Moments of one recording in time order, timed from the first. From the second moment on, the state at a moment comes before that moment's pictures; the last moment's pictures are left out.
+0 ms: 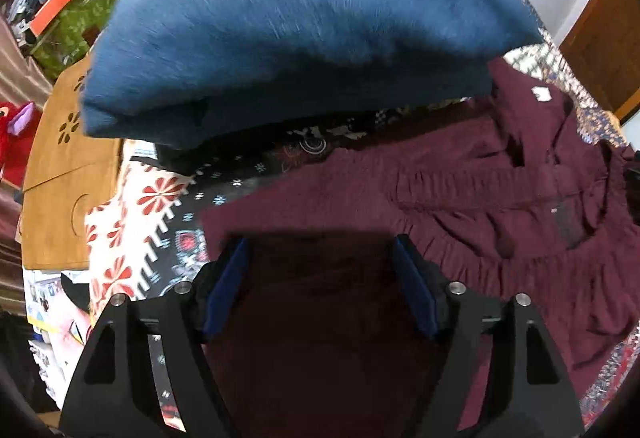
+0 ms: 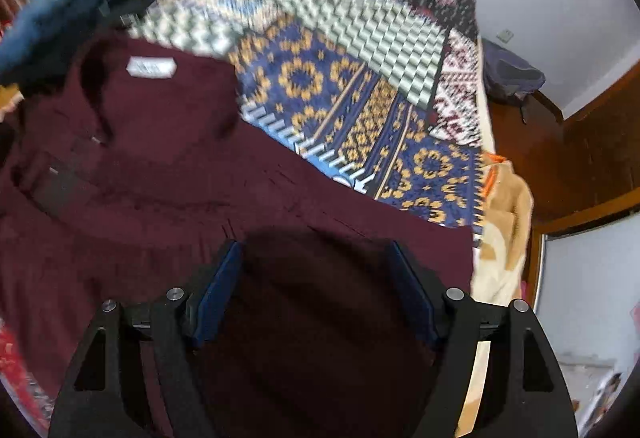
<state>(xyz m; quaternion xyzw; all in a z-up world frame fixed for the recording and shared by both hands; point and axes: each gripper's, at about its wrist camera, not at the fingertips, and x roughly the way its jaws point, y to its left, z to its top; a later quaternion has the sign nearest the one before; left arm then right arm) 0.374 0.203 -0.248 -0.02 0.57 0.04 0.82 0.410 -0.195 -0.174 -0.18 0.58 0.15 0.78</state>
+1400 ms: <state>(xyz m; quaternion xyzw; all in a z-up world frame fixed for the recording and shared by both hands) 0.254 0.122 -0.214 -0.09 0.48 0.04 0.87 0.282 -0.120 -0.149 -0.11 0.54 0.24 0.80</state>
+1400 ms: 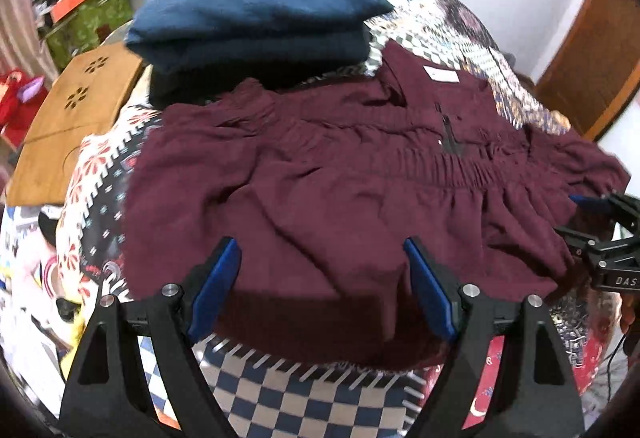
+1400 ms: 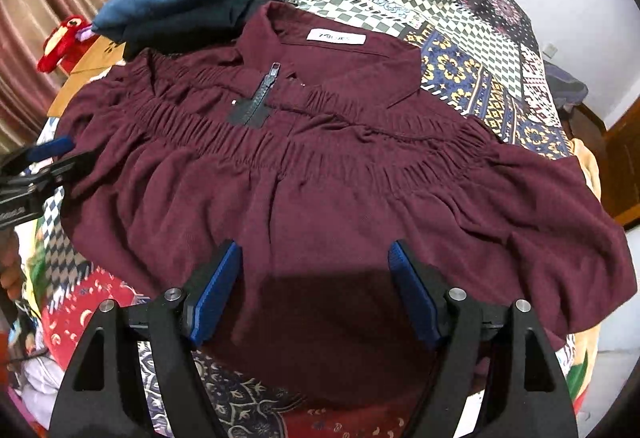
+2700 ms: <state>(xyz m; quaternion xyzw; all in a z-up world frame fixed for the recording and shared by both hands) 0.254 0.199 -0.266 -0.38 0.44 0.12 0.81 0.275 -0.105 -0.143 -0.06 0.53 0.25 0.81</state>
